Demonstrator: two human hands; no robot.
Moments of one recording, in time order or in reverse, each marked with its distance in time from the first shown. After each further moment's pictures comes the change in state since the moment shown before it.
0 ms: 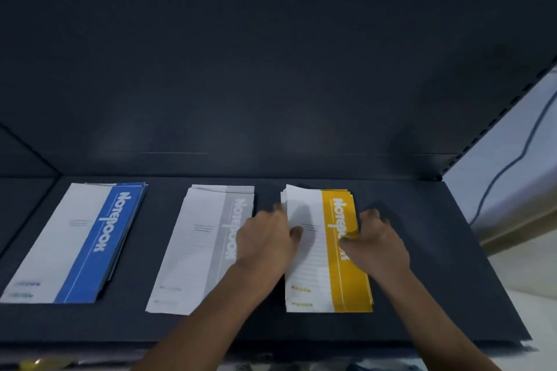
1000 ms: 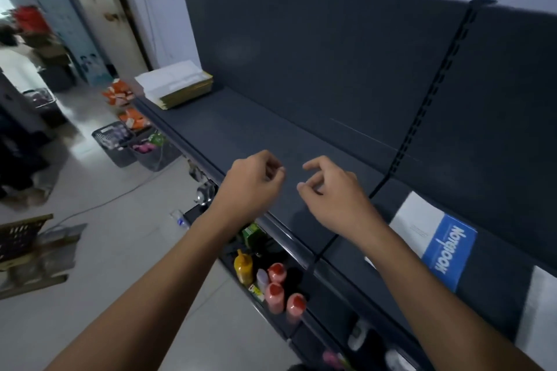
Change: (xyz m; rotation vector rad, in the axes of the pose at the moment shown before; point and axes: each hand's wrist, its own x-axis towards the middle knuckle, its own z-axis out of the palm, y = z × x) left_hand -0.202 -0.514 -0.229 -0.344 0.568 -0.467; right_hand -0.309 -0.454 0.243 0.091 -0.449 -1.181
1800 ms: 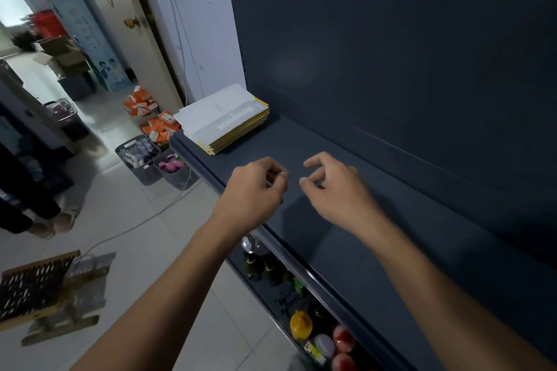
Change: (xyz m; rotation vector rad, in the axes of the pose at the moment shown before) left_hand 0.226 -0.205 -0.110 -0.071 -0.023 -0.060; right_hand 0.293 -0.118 0.149 -0.009 -0.016 -0.015
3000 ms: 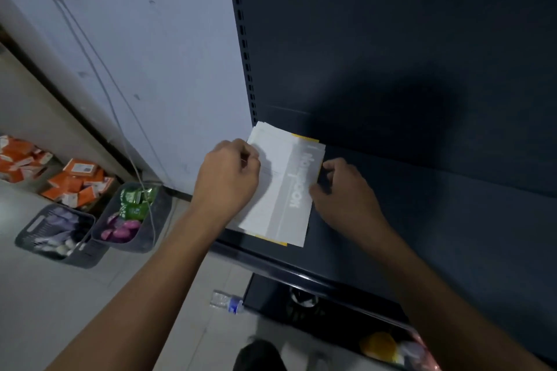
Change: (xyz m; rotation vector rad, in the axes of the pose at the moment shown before) left_hand 0.319 -0.217 -0.140 0.084 -0.091 0.241; right_hand 0.250 -0.126 0.175 -0.034 0.324 0.550
